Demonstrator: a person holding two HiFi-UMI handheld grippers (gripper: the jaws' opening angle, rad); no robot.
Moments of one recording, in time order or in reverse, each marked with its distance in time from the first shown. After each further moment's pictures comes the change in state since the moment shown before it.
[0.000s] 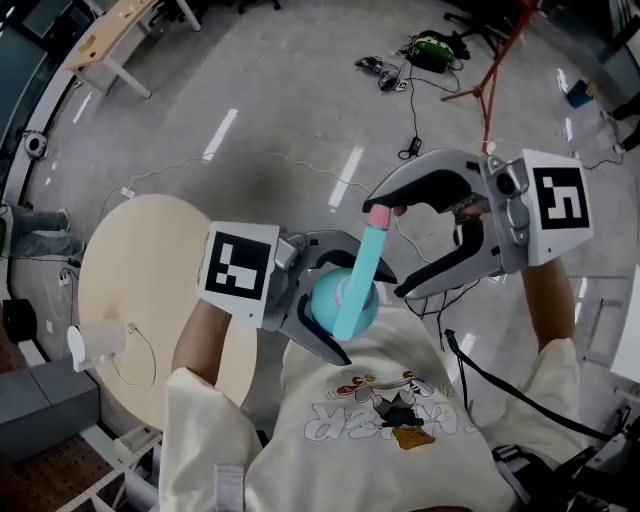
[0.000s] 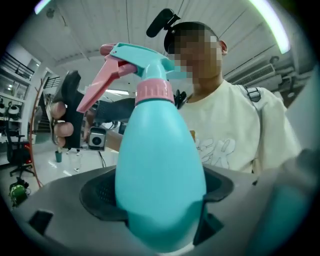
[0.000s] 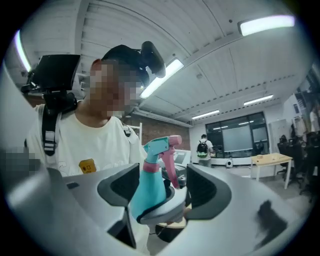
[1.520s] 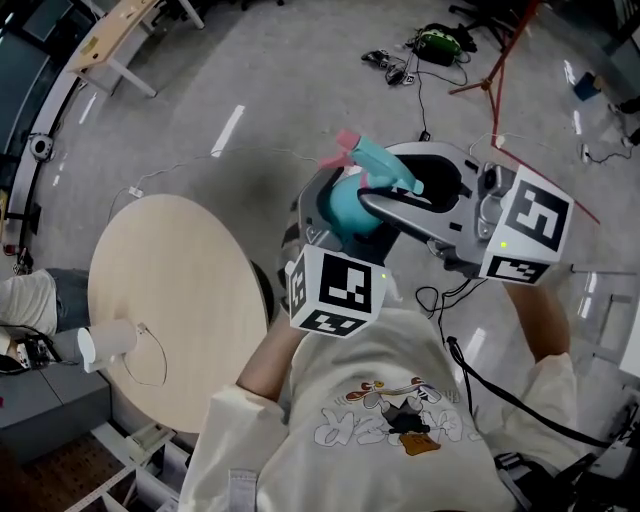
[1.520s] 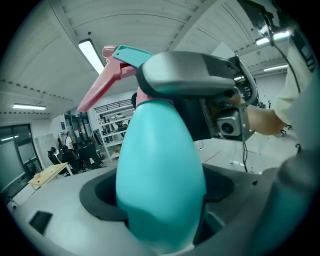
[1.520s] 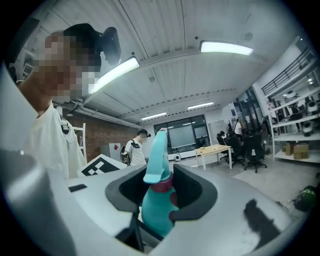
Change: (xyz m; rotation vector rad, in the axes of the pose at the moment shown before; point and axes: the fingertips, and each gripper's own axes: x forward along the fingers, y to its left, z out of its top) left arm -0.100 0.163 -0.045 -0.140 0.254 1.482; right arm -0.027 -0.089 -0.036 0.187 -0.016 -0.617
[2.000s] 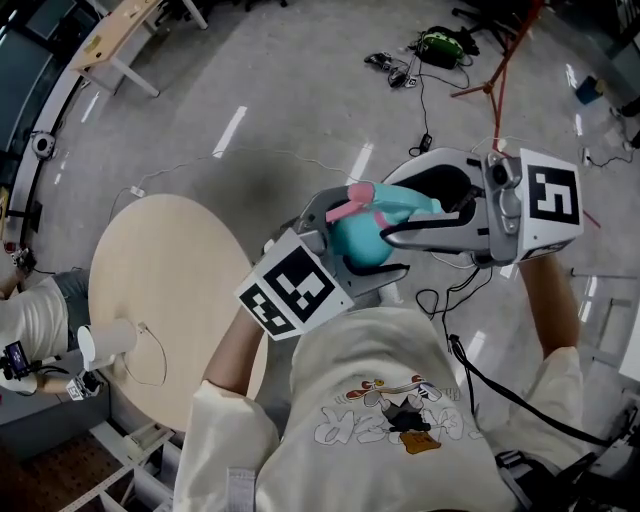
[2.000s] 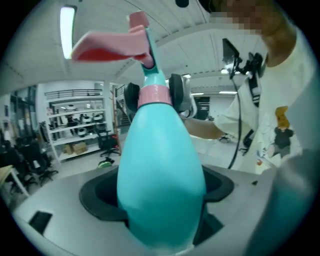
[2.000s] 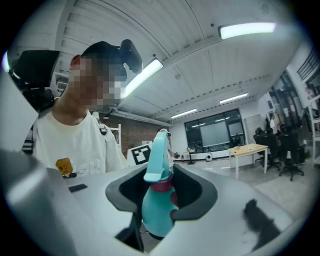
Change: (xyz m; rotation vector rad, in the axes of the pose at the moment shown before) left arm -0.041 -0.056 0.004 0.052 -0.029 -0.584; right arm -0.017 0.046 0.001 -0.082 0.026 0.403
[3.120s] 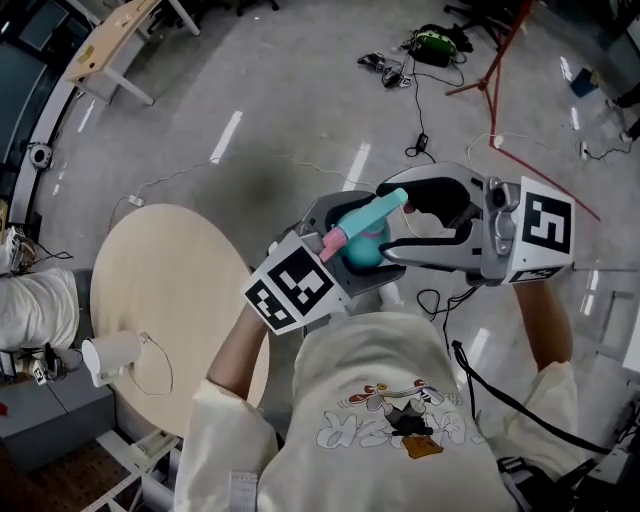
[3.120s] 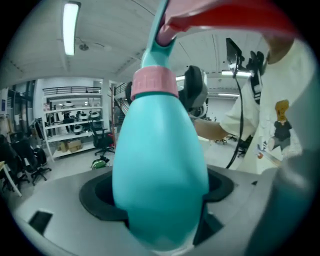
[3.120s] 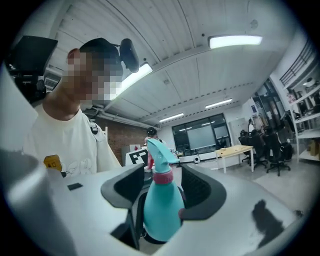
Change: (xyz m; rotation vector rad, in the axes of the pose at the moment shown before) left arm 0.018 0.012 -0.016 -0.015 0.002 -0.044; right arm -0.011 -0.016 -0.015 0.044 -0.051 -0.161
